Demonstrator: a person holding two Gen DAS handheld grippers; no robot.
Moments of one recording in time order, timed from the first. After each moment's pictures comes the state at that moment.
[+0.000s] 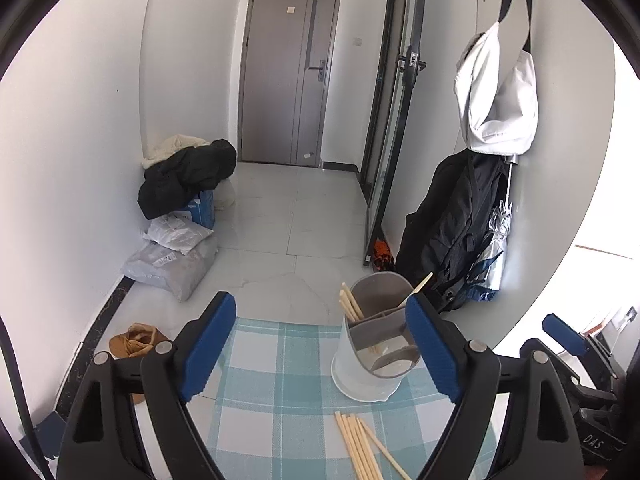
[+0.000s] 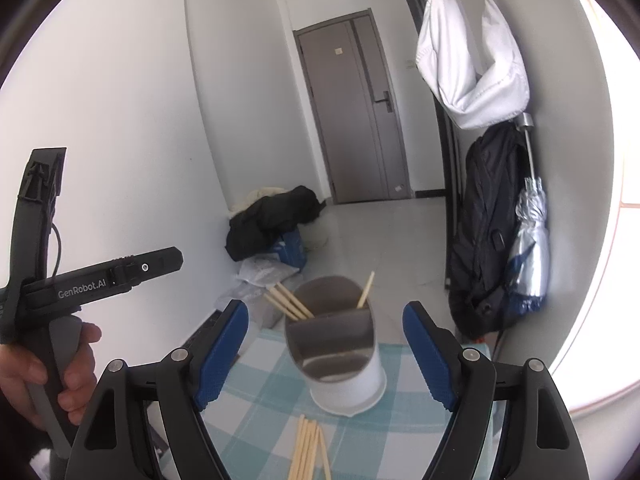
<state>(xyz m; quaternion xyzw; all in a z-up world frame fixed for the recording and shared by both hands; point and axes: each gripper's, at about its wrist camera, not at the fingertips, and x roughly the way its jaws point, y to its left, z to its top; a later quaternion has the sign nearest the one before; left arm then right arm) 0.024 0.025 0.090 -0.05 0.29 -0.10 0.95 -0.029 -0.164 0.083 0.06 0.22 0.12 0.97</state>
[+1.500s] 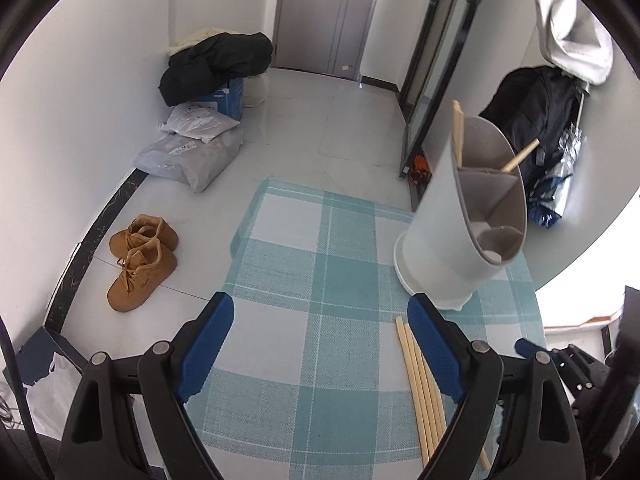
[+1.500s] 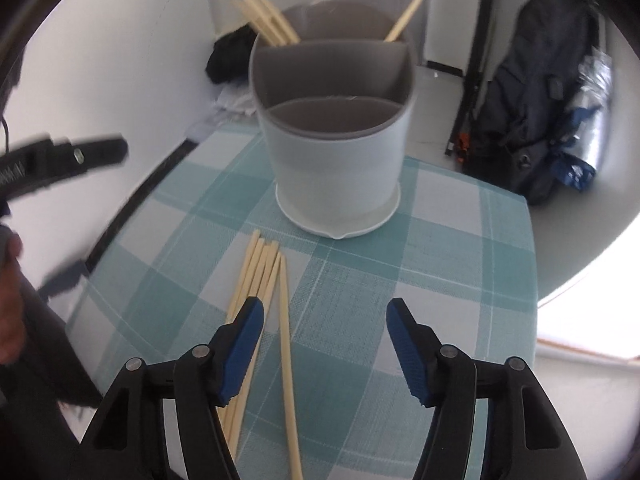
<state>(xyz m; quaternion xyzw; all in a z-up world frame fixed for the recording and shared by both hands) 0.041 0.057 -0.037 -0.09 0.44 -0.05 0.89 0.013 -0.121 -0.085 -0.08 0.48 0.12 0.86</state>
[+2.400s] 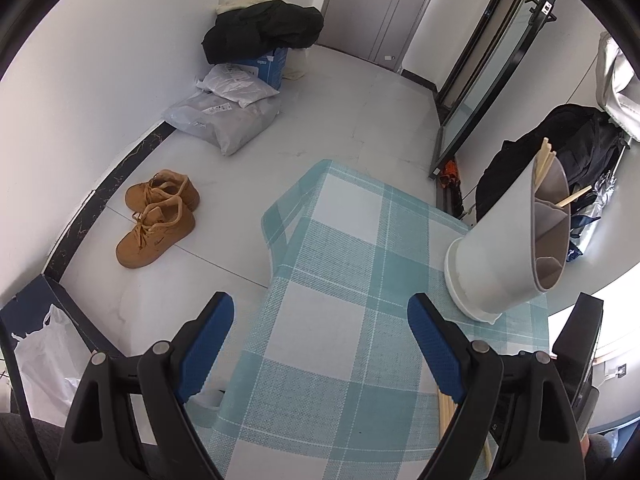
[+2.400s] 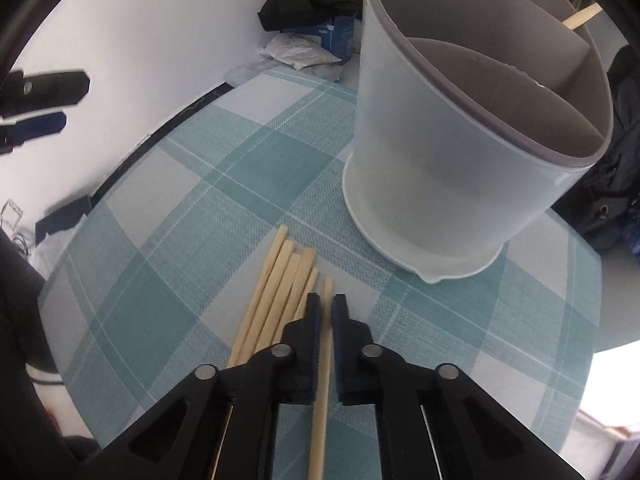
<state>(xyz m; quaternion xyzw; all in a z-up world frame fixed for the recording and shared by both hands) 0.056 0.108 -0.058 -0.15 0.48 -0.01 0.86 0.053 -0.069 -0.128 -0.15 0.53 0.20 0.81</state>
